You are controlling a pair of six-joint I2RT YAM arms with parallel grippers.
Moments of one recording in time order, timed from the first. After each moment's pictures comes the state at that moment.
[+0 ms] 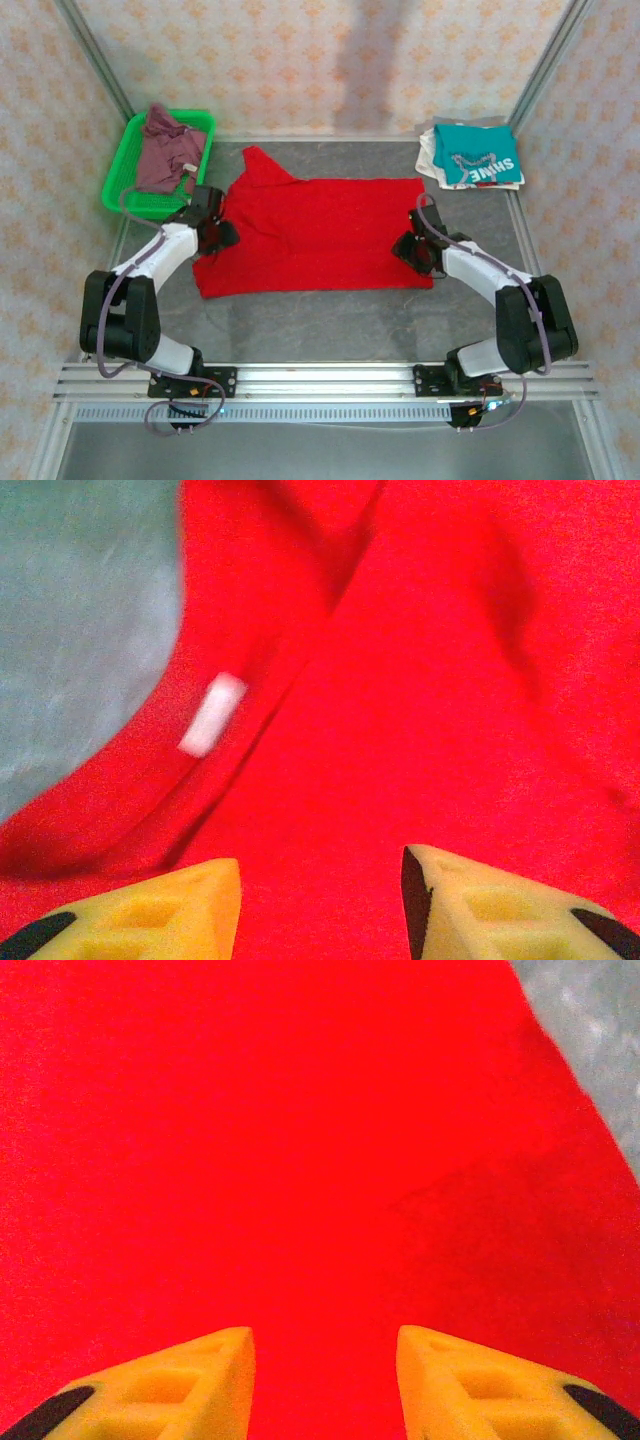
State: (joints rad) left arm -0.08 1.49 0.97 -0.58 -0.04 -0.54; right arm 0.29 1.41 0.77 -0.41 -0.04 0.87
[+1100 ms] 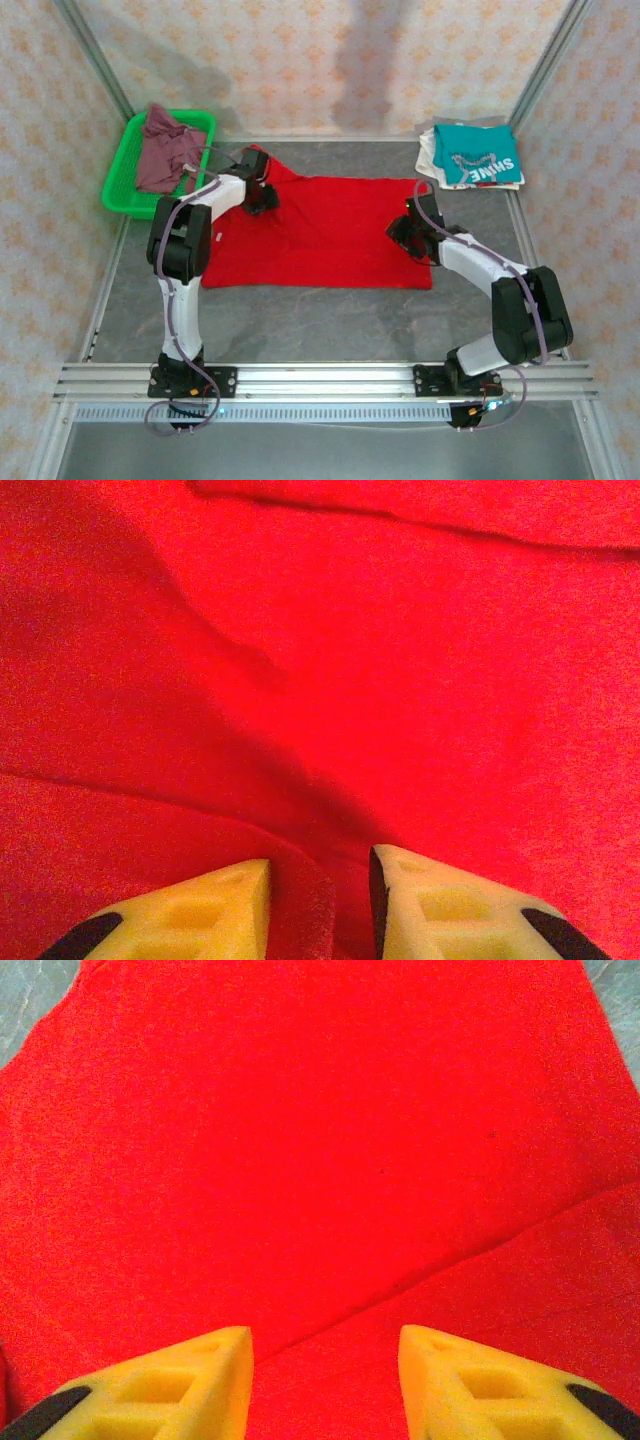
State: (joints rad) left arm -0.18 2.14 1.57 -0.55 0.05 -0.54; right arm 0.30 1.46 0.82 -0.28 -0.02 0.89
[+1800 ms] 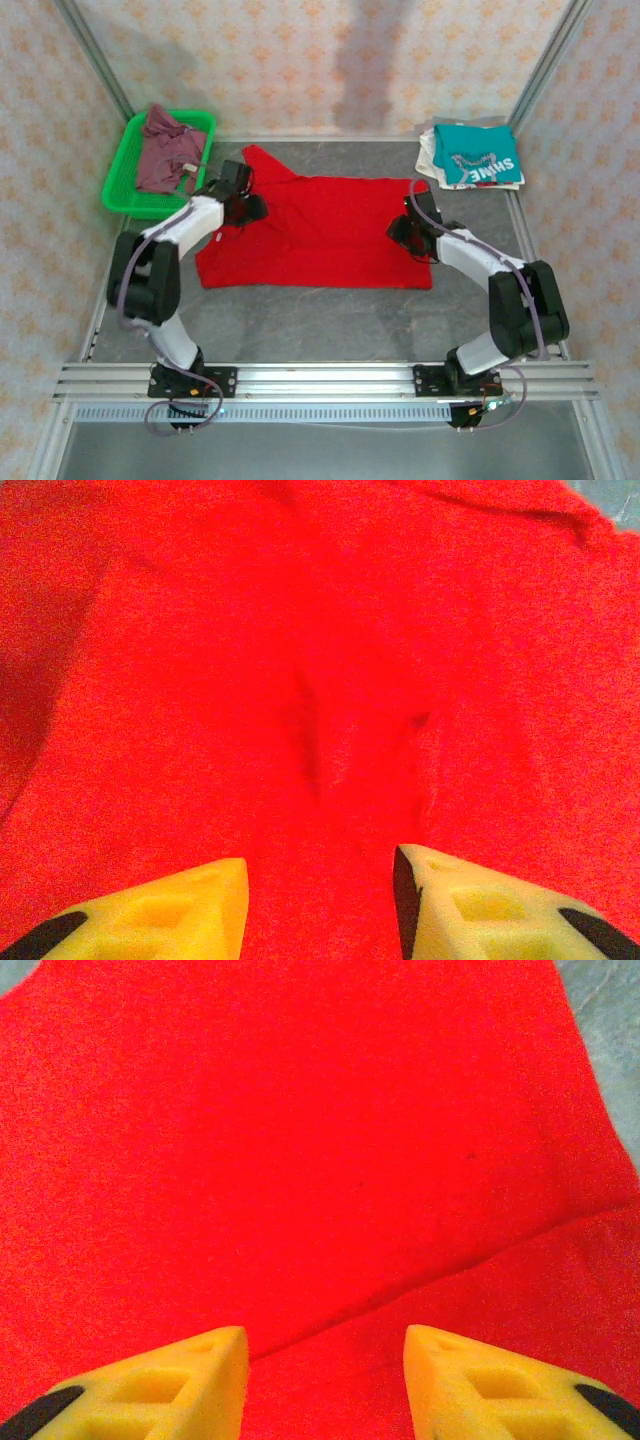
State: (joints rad) left arm -0.18 1.69 1.16 -0.48 0.01 -0.57; right arm 0.30 1.51 0.87 -0.34 0.02 0.80
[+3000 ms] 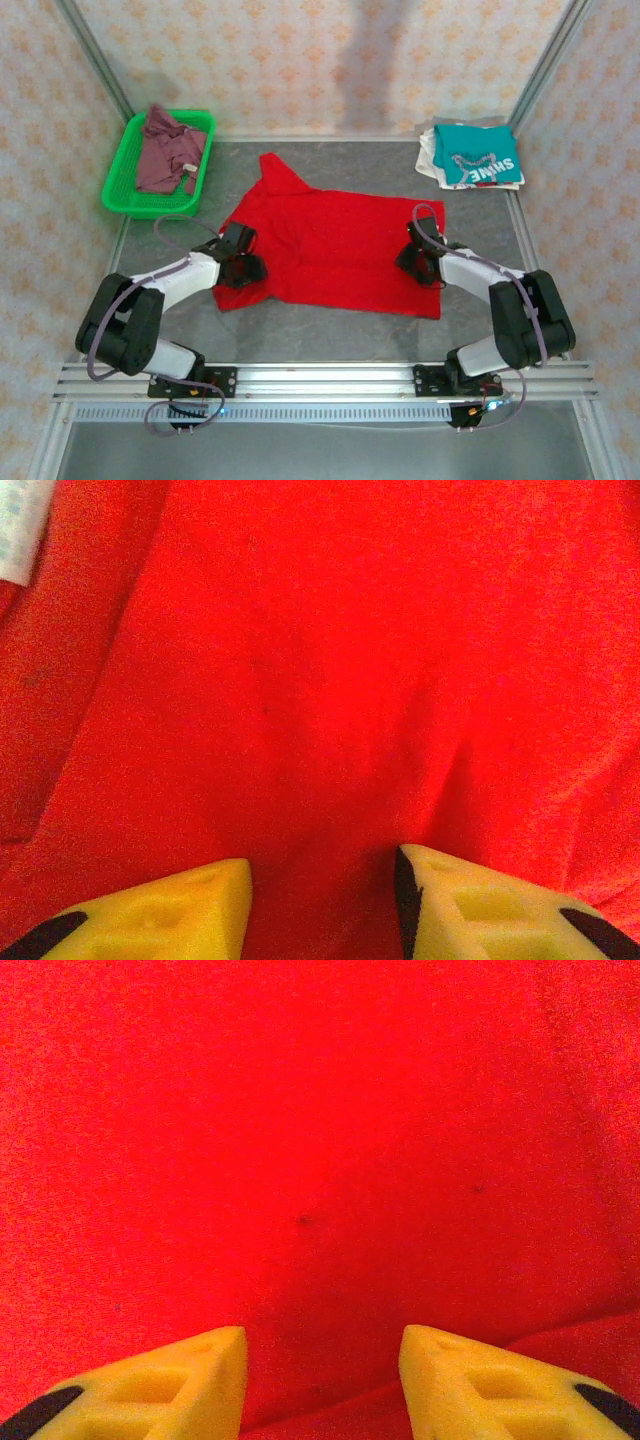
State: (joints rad) left arm -0.32 1.42 0.66 -0.43 0.03 -0.73; right arm 0.29 1.44 0.66 -0.36 0.05 0.85
